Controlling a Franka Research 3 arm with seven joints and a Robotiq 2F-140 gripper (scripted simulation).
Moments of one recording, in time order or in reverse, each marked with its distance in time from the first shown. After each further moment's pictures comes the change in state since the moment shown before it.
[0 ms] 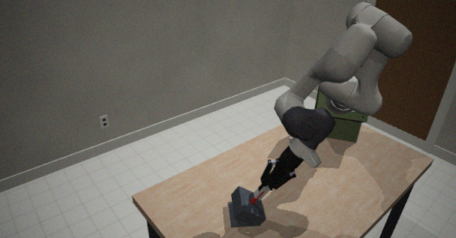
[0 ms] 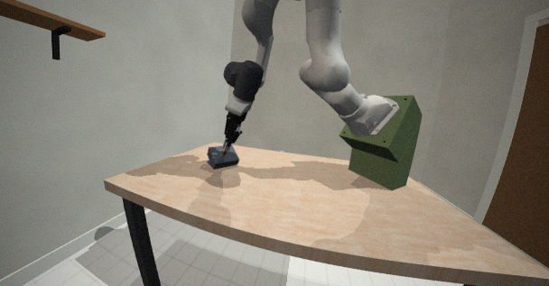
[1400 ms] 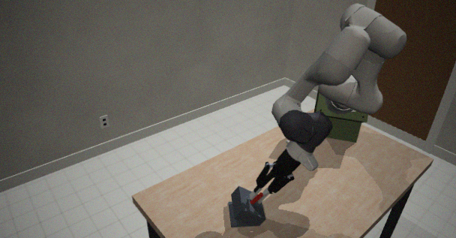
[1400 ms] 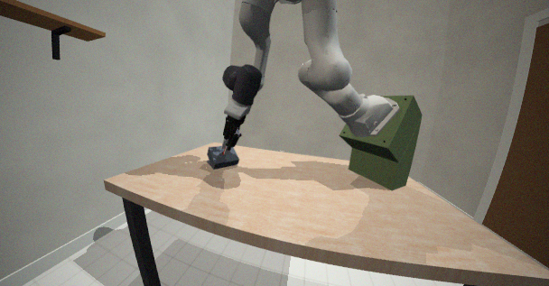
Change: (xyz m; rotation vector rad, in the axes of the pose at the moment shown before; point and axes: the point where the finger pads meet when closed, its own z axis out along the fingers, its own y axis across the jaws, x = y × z) arm 0.000 0.000 0.016 -0.001 0.000 -0.002
